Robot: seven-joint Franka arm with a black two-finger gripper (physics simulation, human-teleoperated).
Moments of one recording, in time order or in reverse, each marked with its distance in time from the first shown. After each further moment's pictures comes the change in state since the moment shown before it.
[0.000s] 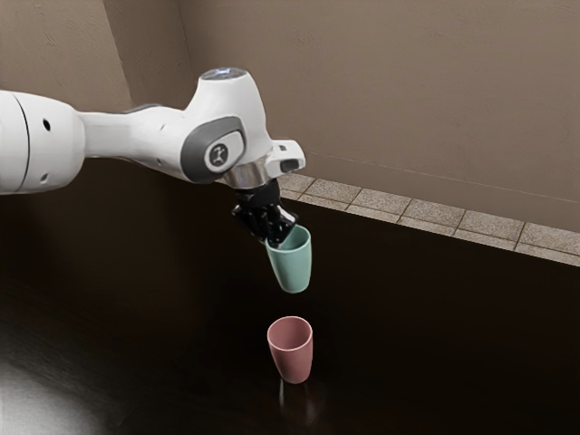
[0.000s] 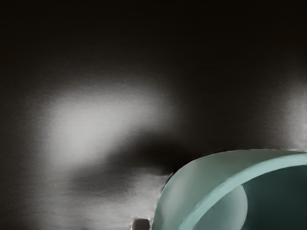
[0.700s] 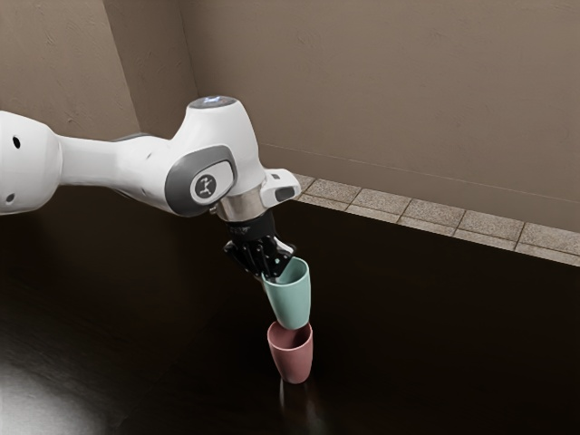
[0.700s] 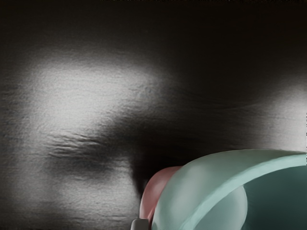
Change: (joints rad) arm -0.025 -0.135 -0.023 -0.206 -0.065 0.058 -0.141
